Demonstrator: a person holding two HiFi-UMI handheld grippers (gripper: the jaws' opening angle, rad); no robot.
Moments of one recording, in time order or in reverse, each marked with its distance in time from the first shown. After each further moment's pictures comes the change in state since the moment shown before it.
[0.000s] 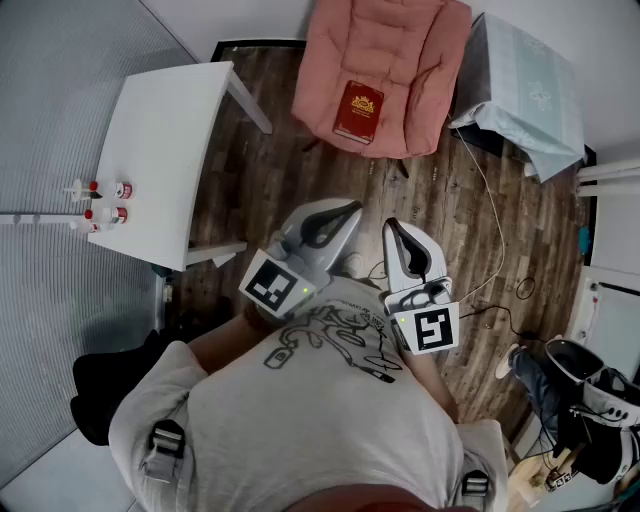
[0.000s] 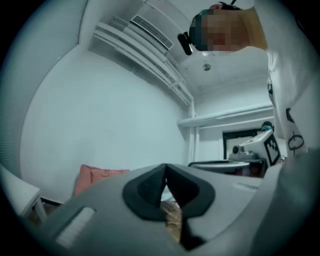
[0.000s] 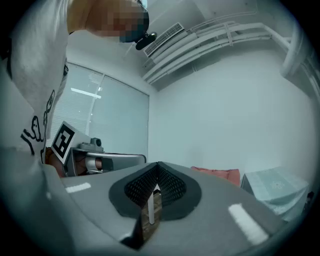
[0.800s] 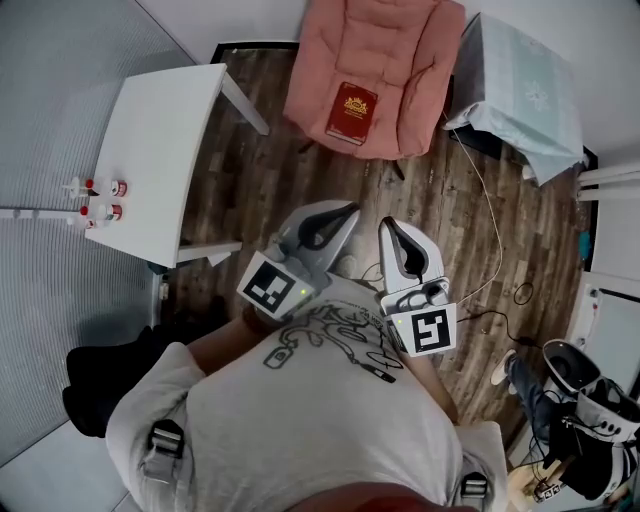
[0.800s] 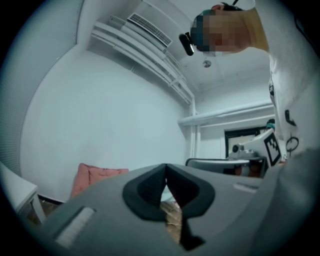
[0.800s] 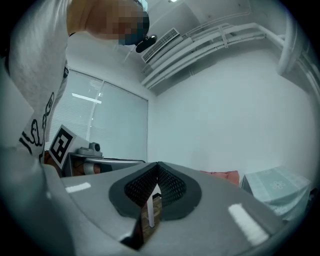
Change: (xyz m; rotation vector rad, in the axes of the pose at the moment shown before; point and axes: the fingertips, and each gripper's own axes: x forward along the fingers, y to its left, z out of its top) left arm 0.050 -0.036 -0.007 -0.007 0.011 0.029; right arm -0.033 -0.048 0.002 -0.011 -0.015 0.041
